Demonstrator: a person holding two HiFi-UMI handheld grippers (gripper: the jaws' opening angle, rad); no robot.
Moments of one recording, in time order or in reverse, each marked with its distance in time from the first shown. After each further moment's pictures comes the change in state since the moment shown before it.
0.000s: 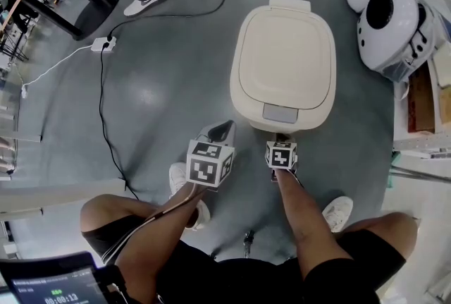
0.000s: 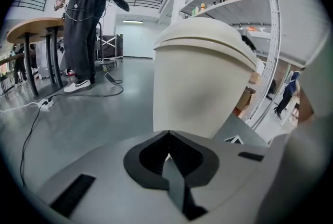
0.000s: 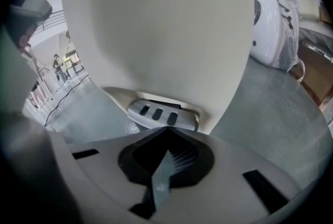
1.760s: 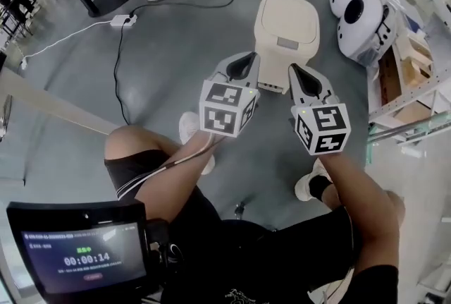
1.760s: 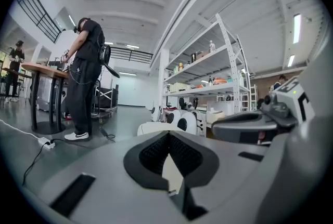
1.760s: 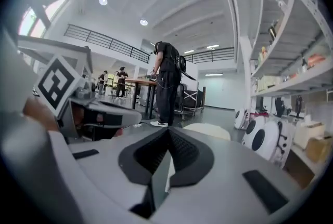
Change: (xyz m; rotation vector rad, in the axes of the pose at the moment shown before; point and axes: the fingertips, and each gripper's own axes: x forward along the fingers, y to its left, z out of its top) left arm -0.264 -0.091 0.094 0.107 -0.563 -0.053; right arm -0.466 0.148 0.173 -0.387 -0.715 0.175
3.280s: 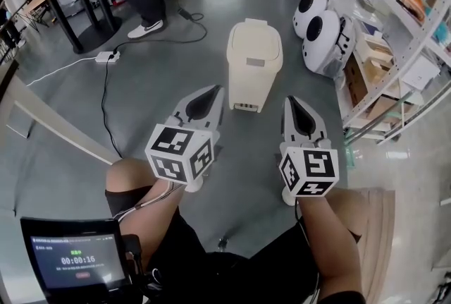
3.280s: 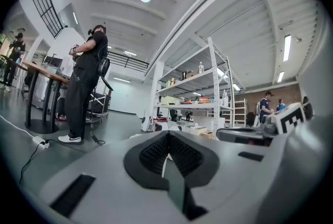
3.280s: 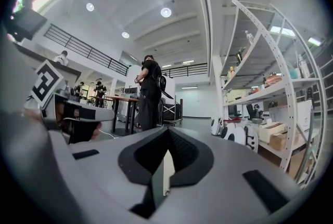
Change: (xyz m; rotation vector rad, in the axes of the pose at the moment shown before) left arm -0.140 -0.051 0.068 -0.056 -0.126 -0.109; right arm -0.149 0.027 0.062 0.084 -0.158 -0.282
